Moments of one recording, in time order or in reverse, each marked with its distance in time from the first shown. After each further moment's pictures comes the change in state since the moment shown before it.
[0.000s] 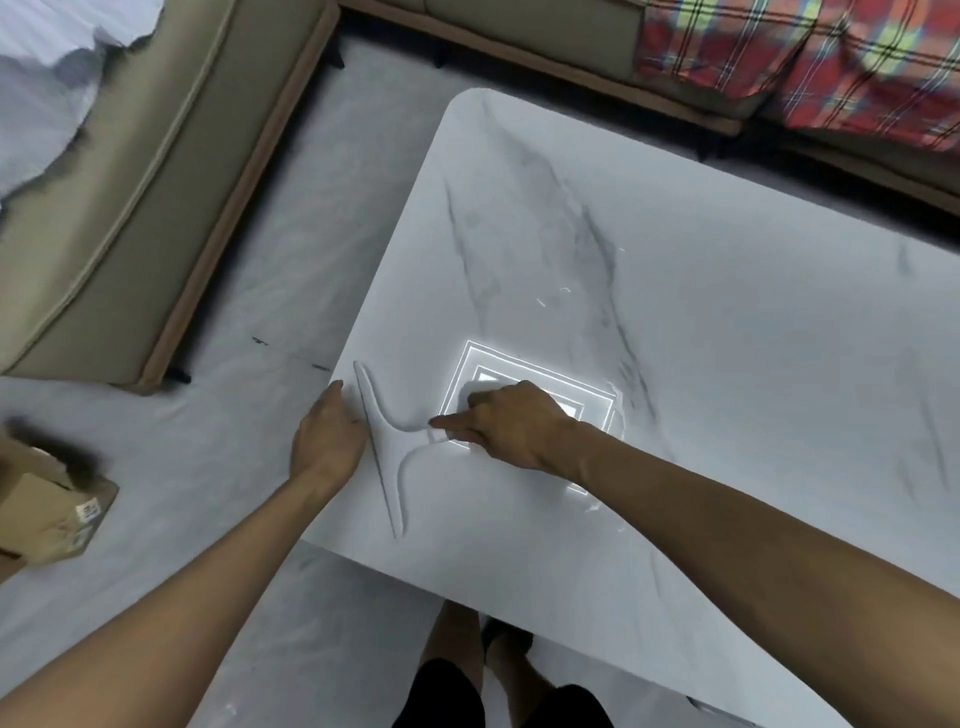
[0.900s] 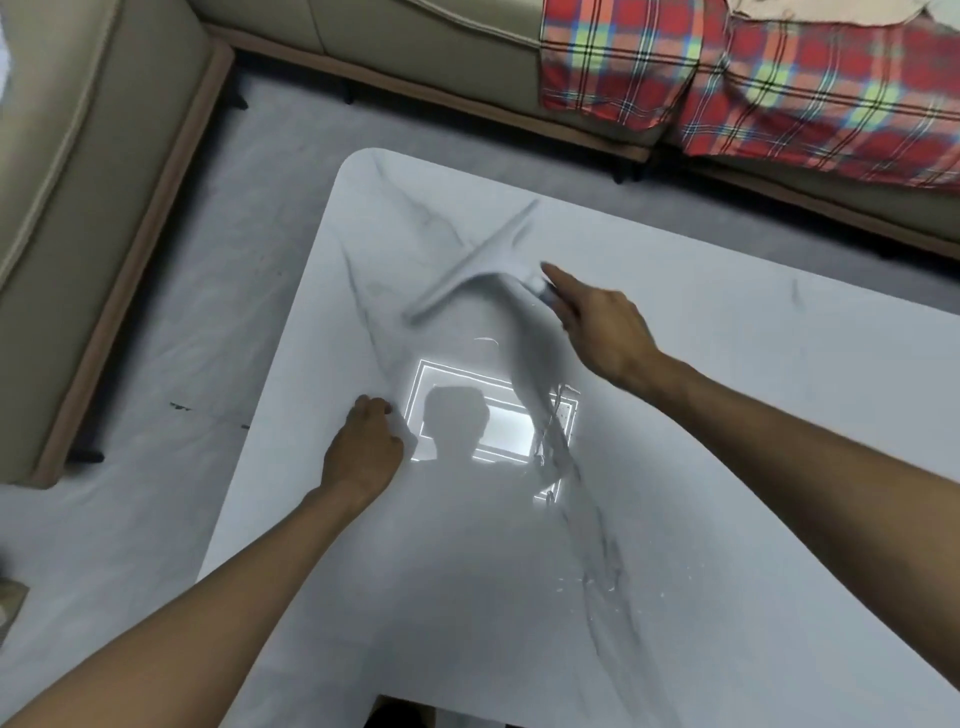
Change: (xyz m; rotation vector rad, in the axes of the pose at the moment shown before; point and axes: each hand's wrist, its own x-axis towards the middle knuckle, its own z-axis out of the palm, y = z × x) left_hand 0.034 0.145 0.058 0.124 -0.191 0.230; right_hand -0.069 0.188 -0.100 0.421 0.402 0.724
